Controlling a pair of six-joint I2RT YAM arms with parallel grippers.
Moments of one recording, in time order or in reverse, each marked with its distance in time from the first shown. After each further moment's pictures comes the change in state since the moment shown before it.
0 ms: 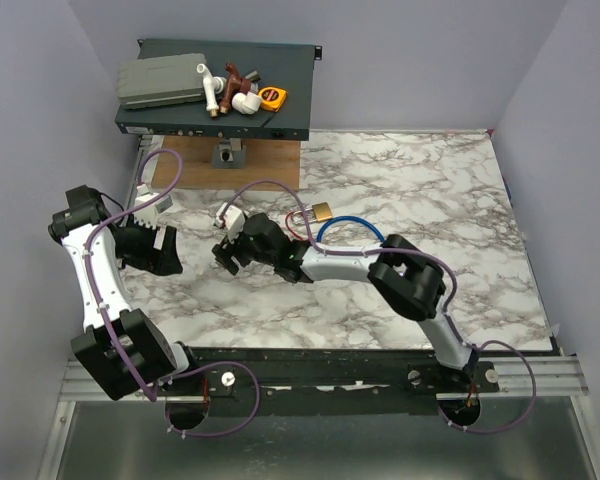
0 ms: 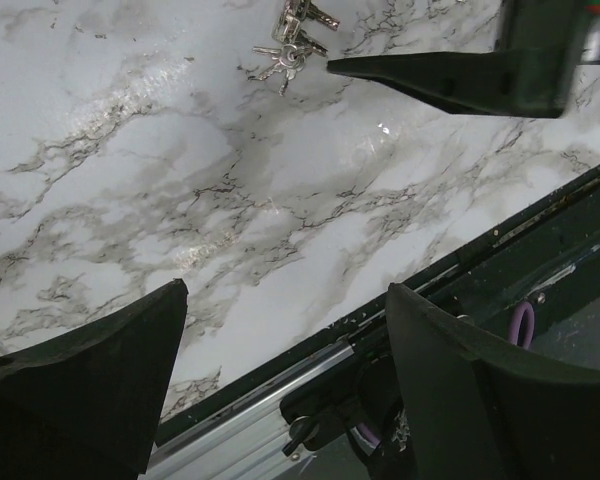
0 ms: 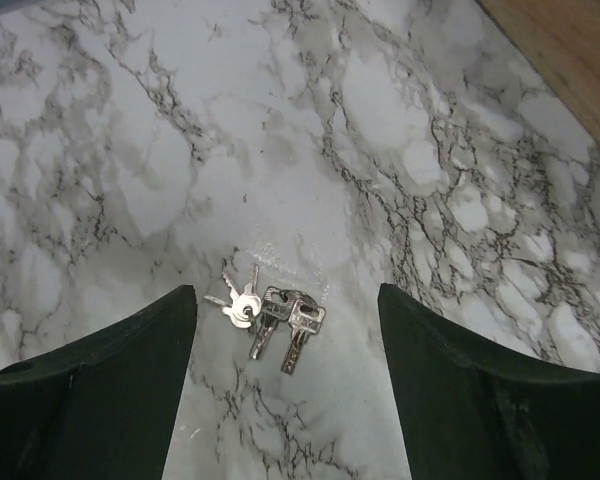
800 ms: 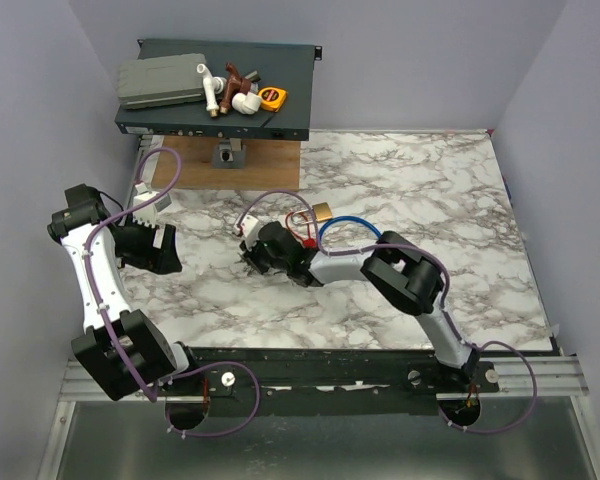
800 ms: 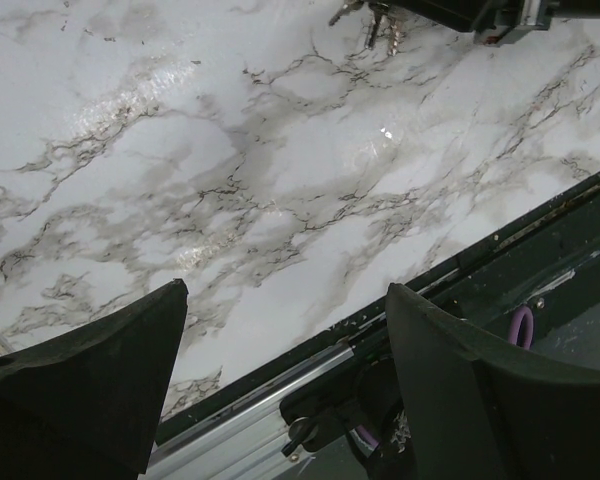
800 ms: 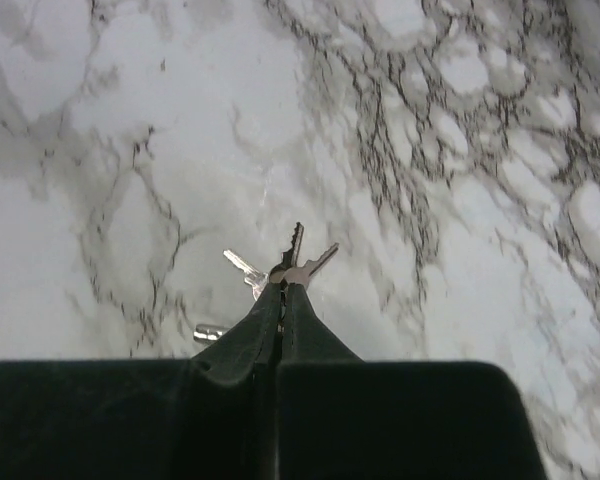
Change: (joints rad) left arm 0.000 -0.001 0.010 0.011 -0.003 -0.022; right arm -0.051 0.100 -0.076 0.063 -0.020 0.003
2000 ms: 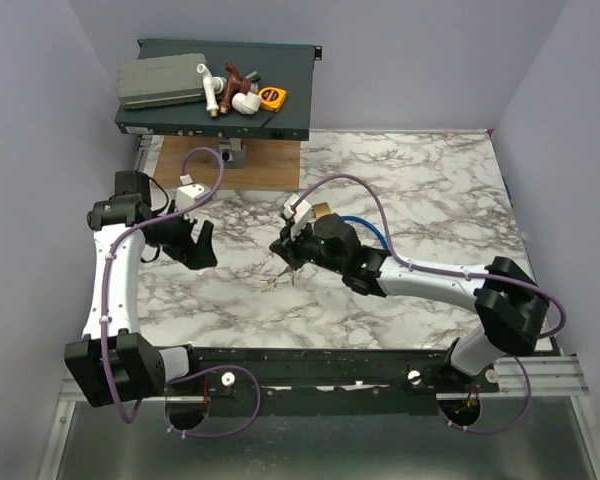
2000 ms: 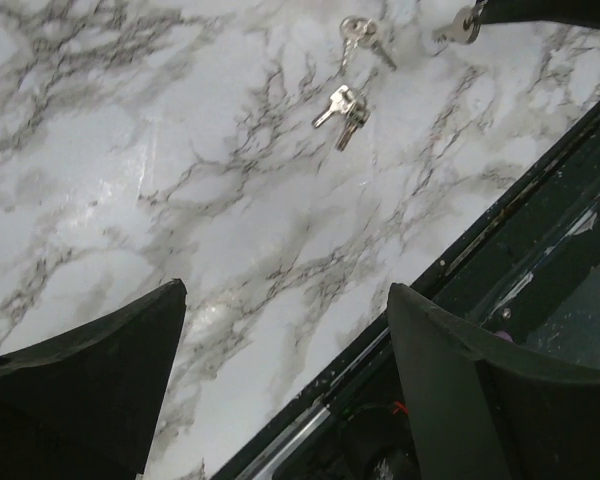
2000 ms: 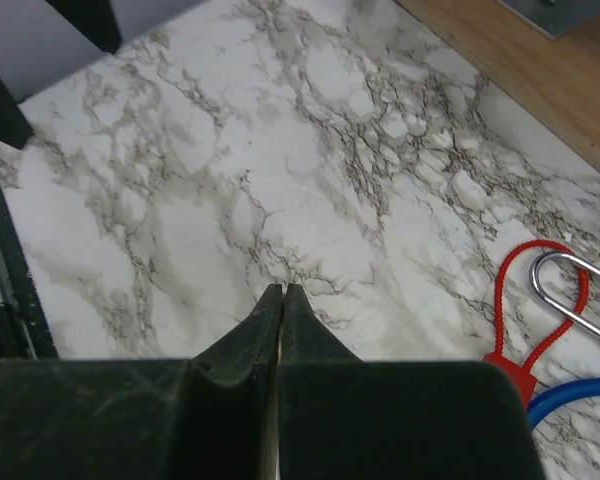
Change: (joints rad) left arm -0.303 -0.042 -0.018 0.086 0.042 -0.128; right arm -0.008 -0.642 -0.423 -0.050 0.012 0.141
